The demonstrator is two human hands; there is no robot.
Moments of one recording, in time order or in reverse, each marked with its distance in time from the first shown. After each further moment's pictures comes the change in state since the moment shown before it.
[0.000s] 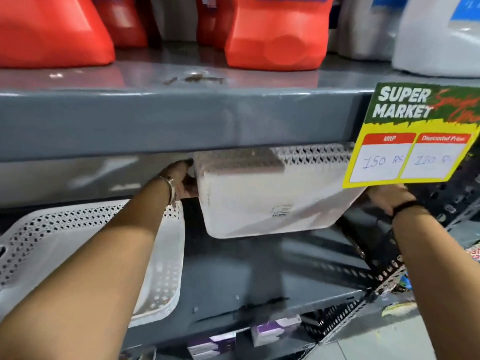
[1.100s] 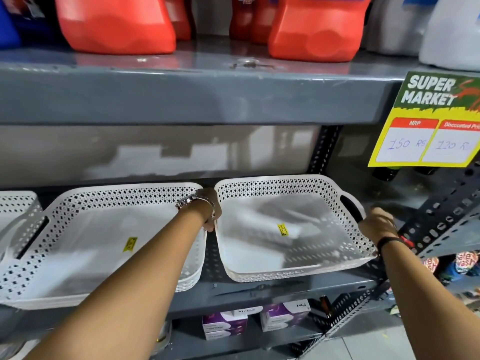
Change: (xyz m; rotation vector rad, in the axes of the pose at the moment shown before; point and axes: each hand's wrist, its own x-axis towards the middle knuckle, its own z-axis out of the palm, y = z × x) left_hand -0.047 -0.058 -0.004 0.964 0.053 0.002; right_hand -0.030 0.063 0.030 -0.729 0.100 -0.050
